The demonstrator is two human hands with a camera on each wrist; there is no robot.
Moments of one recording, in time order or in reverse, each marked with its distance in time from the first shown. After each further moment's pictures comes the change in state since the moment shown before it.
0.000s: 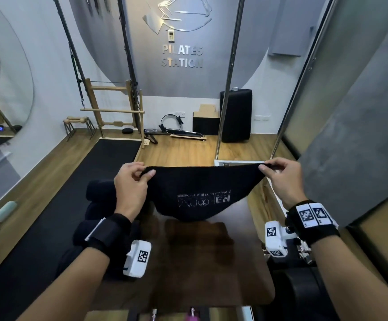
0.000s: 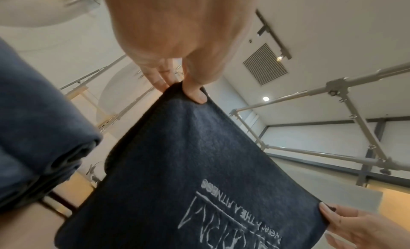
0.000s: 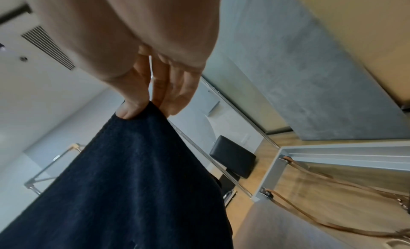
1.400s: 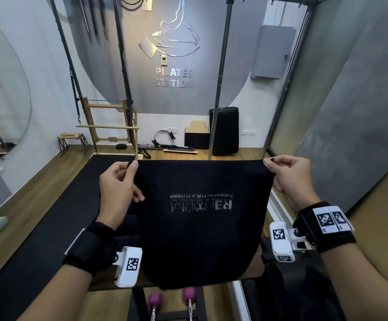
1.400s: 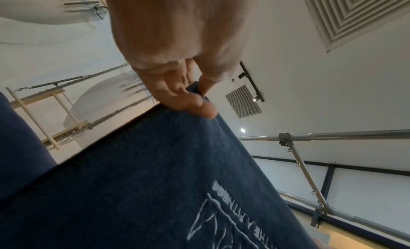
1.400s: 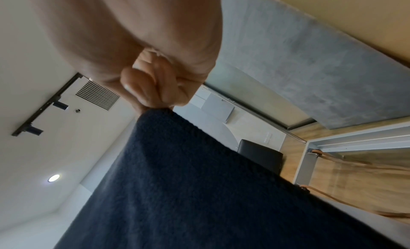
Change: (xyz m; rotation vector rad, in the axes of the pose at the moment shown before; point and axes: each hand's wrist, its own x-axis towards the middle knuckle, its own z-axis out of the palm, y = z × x) left_hand -0.051 0.058 -0.099 -0.386 -0.104 -0.063; right_hand -0.085 -0.096 -0.059 0.232 0.032 0.099
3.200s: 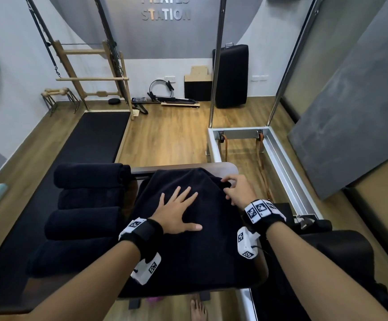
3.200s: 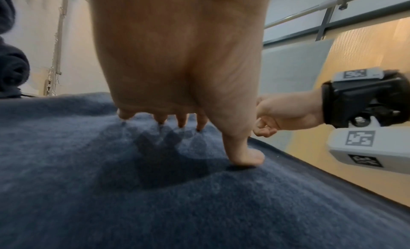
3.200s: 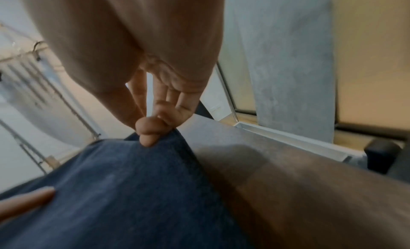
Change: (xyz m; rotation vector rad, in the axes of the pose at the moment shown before) left_hand -0.008 -0.215 0.157 1.136 -1.216 -0.117; right_hand 0.066 0.251 0.094 -0.531 -0.400 0.378
